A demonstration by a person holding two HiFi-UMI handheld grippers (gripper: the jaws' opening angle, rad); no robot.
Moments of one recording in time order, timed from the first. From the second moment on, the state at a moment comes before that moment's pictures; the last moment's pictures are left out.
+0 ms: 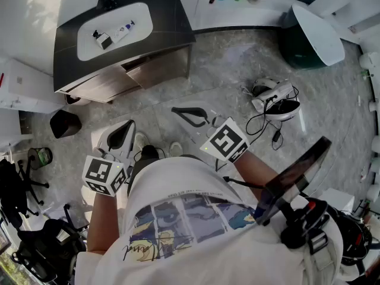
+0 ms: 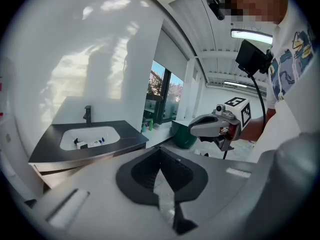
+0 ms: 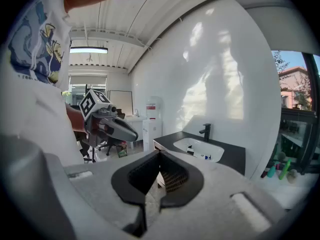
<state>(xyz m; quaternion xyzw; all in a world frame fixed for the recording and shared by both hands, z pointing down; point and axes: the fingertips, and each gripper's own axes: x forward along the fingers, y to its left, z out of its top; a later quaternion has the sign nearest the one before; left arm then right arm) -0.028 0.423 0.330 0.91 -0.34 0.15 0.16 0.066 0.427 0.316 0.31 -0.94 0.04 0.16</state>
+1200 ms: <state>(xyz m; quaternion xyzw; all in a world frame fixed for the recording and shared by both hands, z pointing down) -0.075 0.271 0.344 0.92 -0.31 0.16 0.18 0.026 0.304 0.329 0.36 -0.91 0.06 0.18</state>
